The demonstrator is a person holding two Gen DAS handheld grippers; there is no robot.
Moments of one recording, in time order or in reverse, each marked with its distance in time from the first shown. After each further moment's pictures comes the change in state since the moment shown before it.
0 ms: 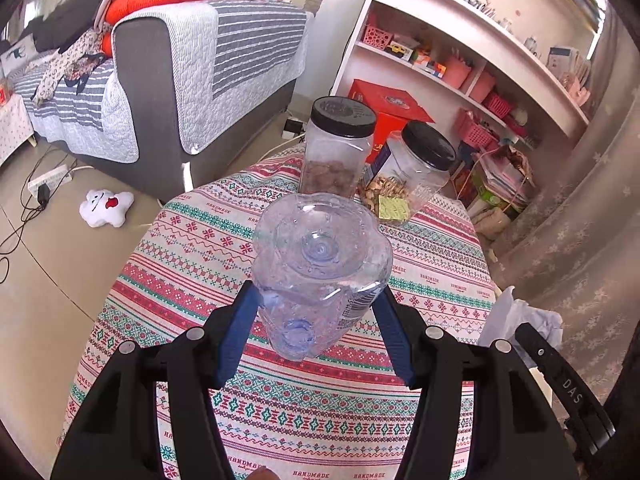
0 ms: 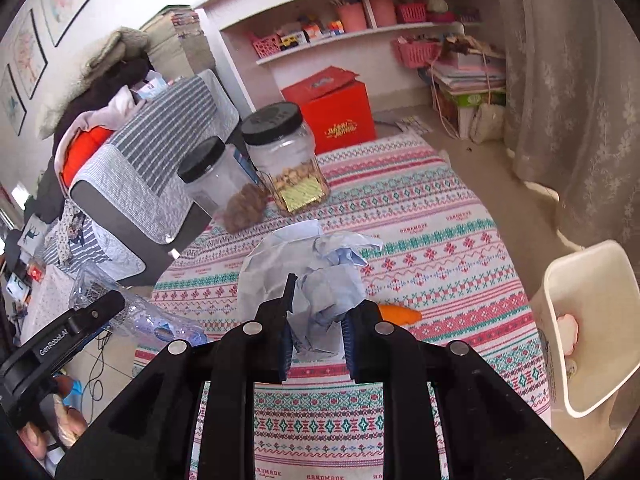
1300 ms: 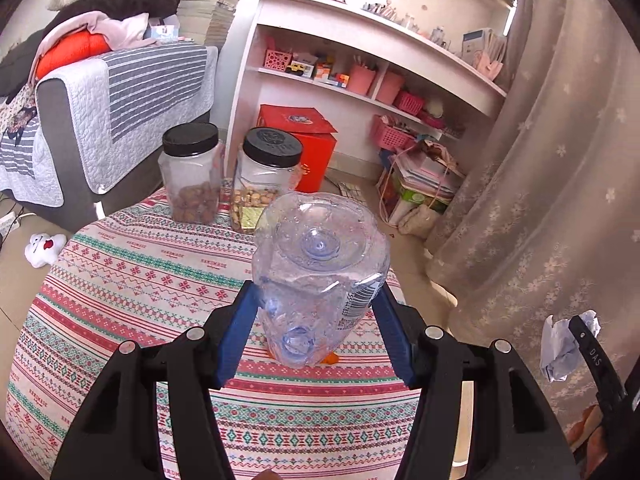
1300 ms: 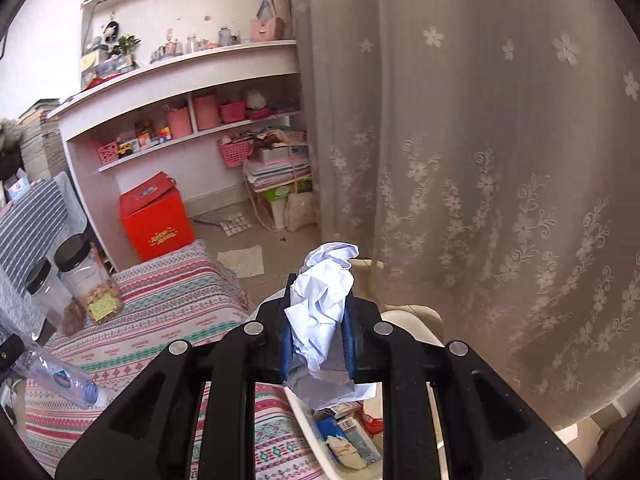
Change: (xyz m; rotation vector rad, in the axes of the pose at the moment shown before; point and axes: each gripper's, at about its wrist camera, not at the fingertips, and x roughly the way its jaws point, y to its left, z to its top) left arm -0.010 -0.158 -0.044 0.147 -0.116 -0.178; right arm -0.113 -0.200 0.018 0.162 -0.307 -0.529
